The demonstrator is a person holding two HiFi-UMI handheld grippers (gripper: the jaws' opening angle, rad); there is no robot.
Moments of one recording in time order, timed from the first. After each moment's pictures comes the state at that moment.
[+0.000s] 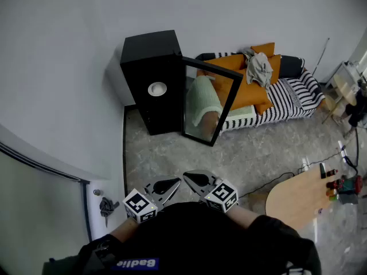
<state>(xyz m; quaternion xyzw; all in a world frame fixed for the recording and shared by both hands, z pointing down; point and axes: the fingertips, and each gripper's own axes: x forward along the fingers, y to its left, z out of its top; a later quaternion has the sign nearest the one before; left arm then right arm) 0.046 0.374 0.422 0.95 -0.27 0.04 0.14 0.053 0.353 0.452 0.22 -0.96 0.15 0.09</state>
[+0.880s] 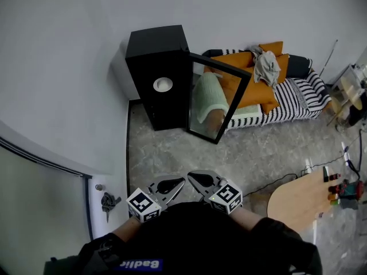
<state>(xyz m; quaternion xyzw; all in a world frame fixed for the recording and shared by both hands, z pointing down) 0.046 0.366 0.432 0.95 -0.28 0.04 0.14 0.054 0.346 0.456 0.21 -0.96 0.16 0.09</state>
